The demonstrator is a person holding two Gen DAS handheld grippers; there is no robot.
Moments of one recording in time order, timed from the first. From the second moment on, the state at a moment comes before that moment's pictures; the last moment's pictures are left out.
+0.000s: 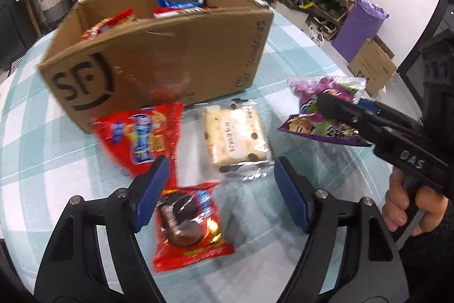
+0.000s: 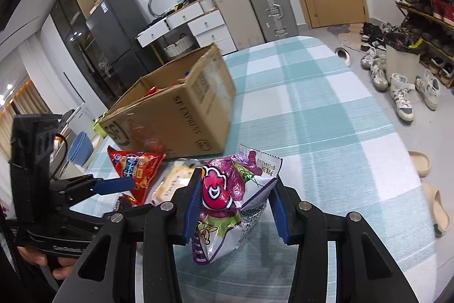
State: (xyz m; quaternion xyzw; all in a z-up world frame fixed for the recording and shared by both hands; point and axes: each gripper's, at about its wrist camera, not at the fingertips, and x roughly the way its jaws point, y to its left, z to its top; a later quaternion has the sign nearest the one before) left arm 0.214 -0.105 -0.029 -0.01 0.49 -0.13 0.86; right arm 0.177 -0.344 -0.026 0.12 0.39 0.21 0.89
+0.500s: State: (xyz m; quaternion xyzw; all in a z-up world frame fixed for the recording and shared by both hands) left arm 0.243 -0.139 -0.065 0.02 0.52 -0.12 0.85; right arm 0.178 -0.357 -0.024 0.13 0.38 0.20 0.89
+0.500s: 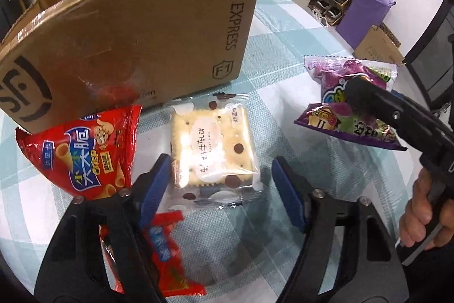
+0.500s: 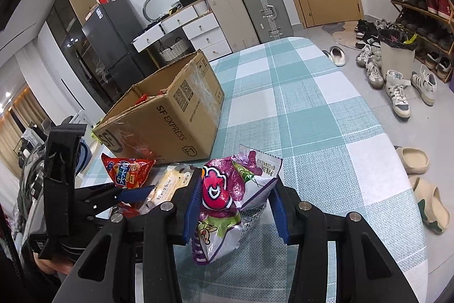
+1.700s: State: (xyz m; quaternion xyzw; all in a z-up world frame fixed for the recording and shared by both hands) left arm 0.165 -0.034 0.080 -0.04 0.36 -0.08 0.93; right arm 0.169 -0.284 0.067 0.07 0.29 0.28 0.91
